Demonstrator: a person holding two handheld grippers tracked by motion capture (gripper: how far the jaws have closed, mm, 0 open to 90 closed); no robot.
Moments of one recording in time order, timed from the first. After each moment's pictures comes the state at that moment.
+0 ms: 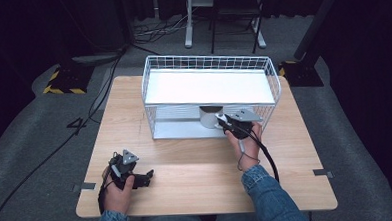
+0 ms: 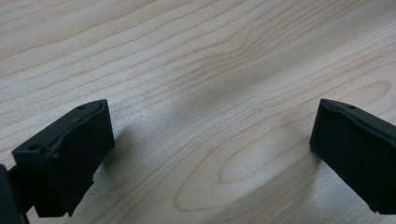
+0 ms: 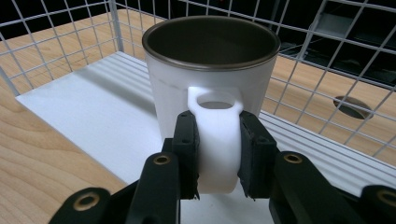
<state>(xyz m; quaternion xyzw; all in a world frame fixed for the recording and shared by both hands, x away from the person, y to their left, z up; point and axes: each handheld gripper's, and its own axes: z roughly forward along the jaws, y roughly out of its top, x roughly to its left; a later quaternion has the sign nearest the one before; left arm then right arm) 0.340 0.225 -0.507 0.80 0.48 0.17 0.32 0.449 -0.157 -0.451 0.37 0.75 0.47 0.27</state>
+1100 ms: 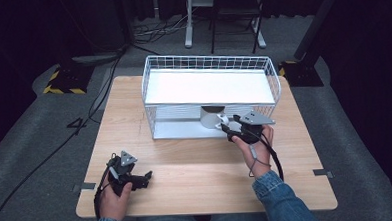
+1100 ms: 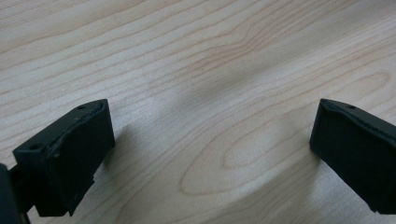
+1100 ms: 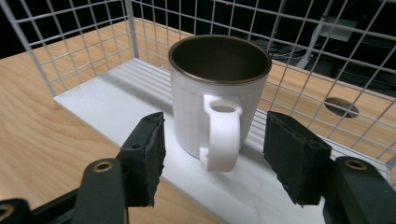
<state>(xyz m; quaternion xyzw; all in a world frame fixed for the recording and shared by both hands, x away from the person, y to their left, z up) 0.334 0.231 -0.507 0.80 0.48 0.17 0.32 0.421 -0.175 -0.427 0.37 0.75 0.47 0.27</state>
